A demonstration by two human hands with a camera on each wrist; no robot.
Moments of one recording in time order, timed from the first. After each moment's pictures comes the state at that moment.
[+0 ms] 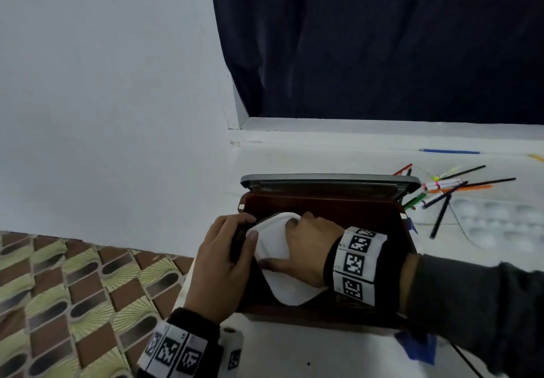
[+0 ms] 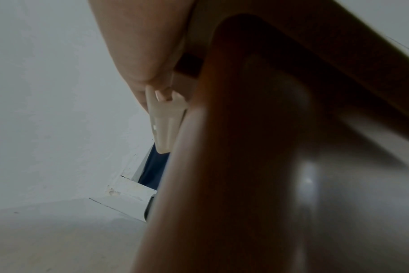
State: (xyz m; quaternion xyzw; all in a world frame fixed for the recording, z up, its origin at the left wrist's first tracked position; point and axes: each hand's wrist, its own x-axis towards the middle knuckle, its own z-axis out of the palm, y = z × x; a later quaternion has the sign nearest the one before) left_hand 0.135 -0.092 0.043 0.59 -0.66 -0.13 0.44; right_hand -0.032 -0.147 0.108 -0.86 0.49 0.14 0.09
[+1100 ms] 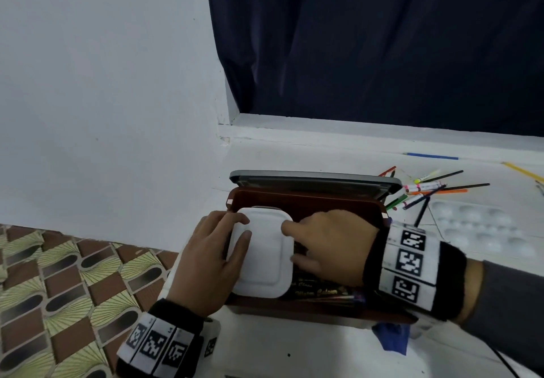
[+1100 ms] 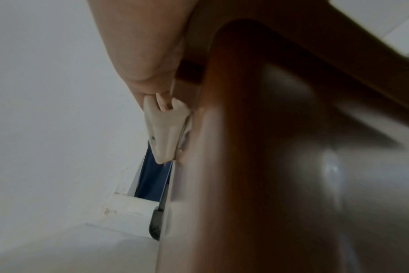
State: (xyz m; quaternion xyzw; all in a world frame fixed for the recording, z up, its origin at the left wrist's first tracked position) left_hand 0.132 -0.087 0.049 0.61 -0.70 -0.09 0.37; right_hand -0.085 -0.142 0.124 -0.94 0.34 0.07 -0.01
